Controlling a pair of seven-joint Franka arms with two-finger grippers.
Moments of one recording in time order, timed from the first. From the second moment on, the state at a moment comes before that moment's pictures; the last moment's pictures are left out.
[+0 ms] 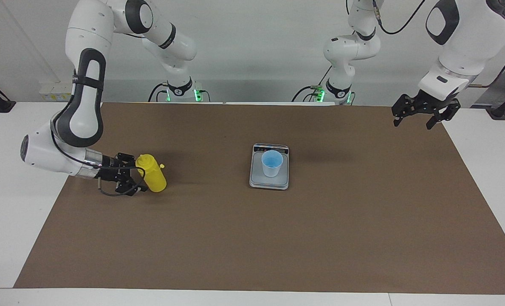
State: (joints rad) left arm 0.10 0.01 -0.16 -1.60 0.02 1.59 0.14; right arm -0.38 0.47 0.14 -1.71 0.57 1.75 0.82
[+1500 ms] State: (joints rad) left arm 0.10 0.00 -0.15 -1.60 0.02 1.59 0.15; right arm -0.12 0.27 0.15 -1.76 0.45 2.11 1.27
